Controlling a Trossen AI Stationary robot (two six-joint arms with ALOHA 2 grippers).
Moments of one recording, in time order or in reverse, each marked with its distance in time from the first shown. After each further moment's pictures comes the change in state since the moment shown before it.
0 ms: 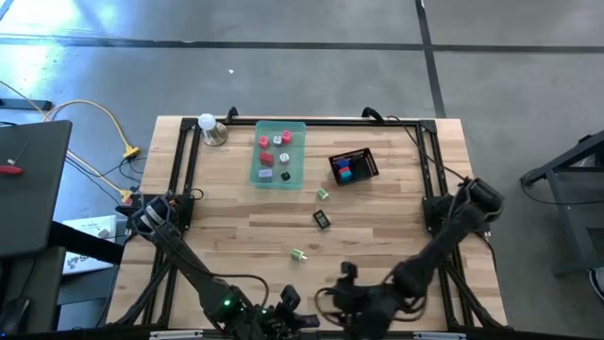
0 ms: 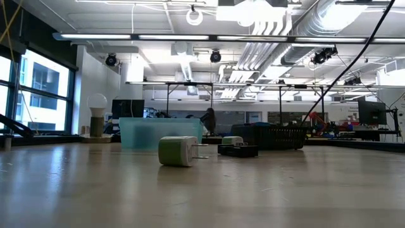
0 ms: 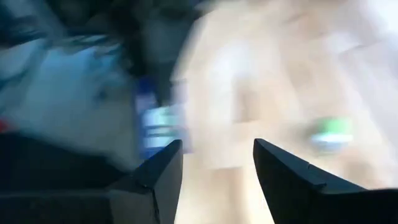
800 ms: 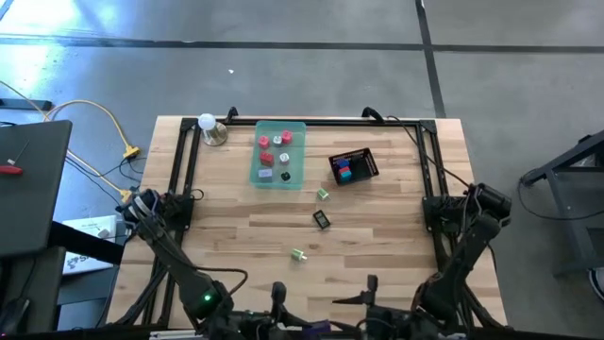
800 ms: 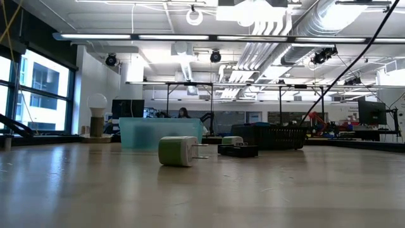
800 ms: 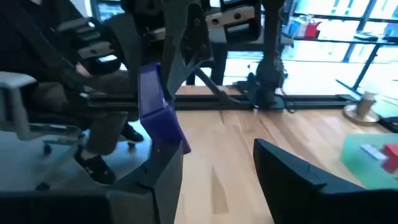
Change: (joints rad) left arm -0.037 -0.105 0.000 0.340 -0.206 -0.110; right arm 0.192 -0.004 -0.001 0.331 0.580 -0.319
